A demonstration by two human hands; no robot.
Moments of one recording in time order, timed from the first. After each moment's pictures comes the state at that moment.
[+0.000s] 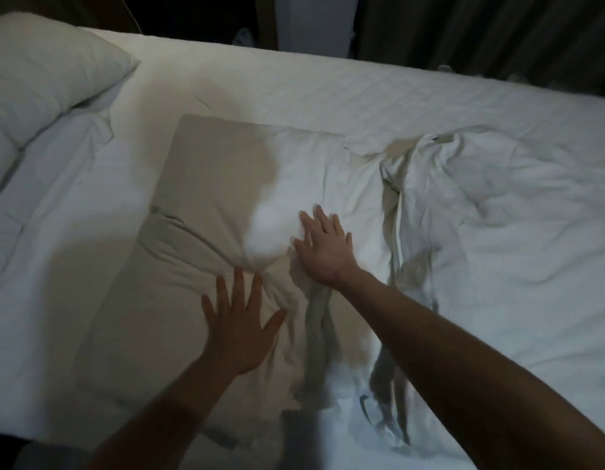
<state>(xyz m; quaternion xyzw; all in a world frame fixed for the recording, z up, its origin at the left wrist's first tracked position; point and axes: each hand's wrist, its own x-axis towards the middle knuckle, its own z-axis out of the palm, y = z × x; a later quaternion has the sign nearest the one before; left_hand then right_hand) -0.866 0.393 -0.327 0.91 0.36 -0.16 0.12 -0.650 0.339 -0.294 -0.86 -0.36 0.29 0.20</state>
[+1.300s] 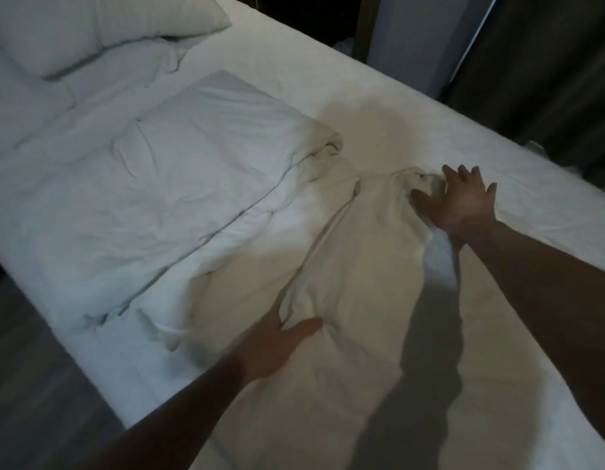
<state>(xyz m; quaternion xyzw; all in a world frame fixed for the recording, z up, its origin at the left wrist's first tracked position) -0.663 0.146 -0.303 0.56 0.60 -0.01 0.57 -0.294 0.218 -0.274 -0.88 -0.46 0.09 0.03</state>
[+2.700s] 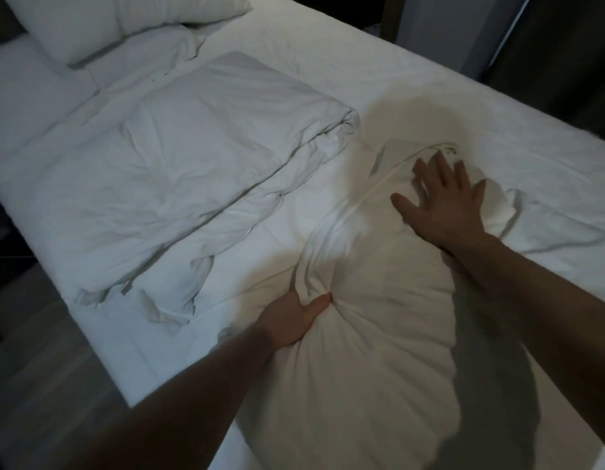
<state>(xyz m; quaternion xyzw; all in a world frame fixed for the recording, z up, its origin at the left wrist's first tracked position) -0.633 0.161 -0.367 0.59 0.63 -0.06 0.50 -0.331 0.208 -0.324 -0.82 -0.56 0.12 0.11</state>
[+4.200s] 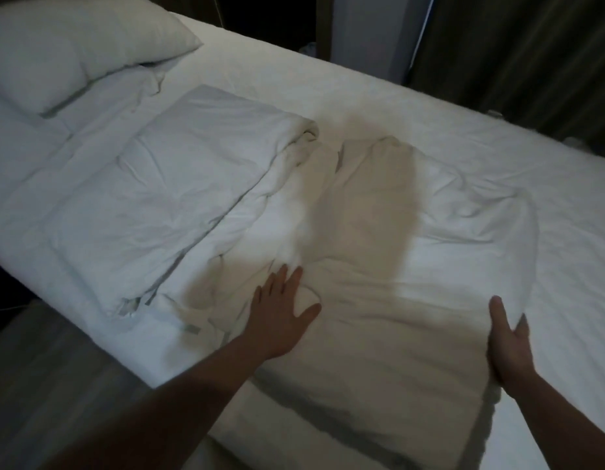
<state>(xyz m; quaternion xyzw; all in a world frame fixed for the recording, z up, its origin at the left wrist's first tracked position) -0.696 0.106 -0.312 0.84 0.47 -0.06 0.28 -0.398 -0.108 -0.292 -0.86 0.03 0.29 0.42</state>
